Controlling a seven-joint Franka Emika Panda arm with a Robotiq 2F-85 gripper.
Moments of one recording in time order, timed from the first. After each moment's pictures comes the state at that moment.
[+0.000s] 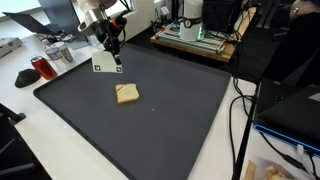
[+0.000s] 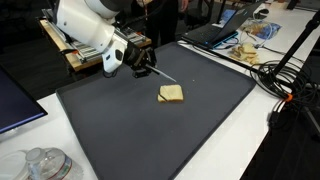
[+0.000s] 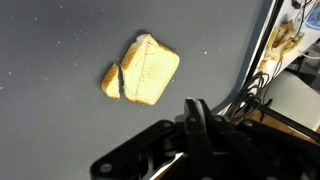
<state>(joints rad) -0.37 0.40 -0.03 -2.07 1.05 2.16 -1.08</state>
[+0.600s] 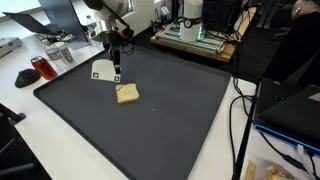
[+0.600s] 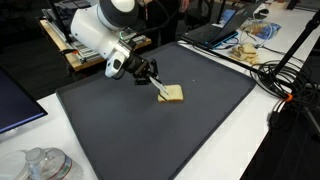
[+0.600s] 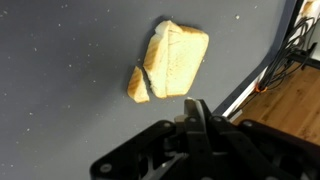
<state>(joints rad) -0.27 0.43 -0.06 -2.15 1.39 2.39 -1.13</state>
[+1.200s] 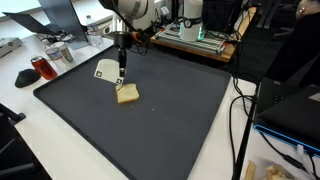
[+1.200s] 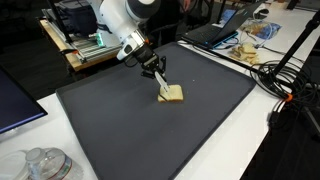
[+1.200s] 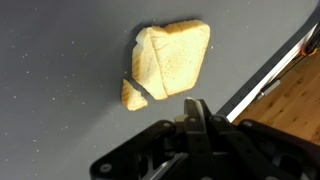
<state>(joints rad) -0.09 0.37 -0.02 -2.23 1.82 2.79 -1.18</state>
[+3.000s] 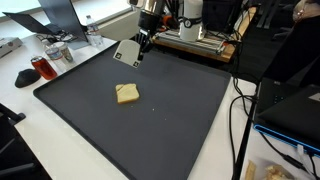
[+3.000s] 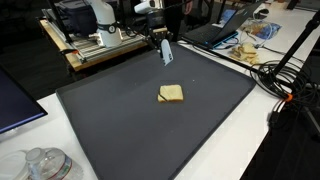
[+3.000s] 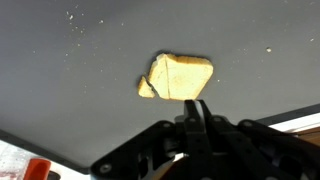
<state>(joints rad) -0.11 0.24 0.38 -2.20 2.21 3.54 -1.68</state>
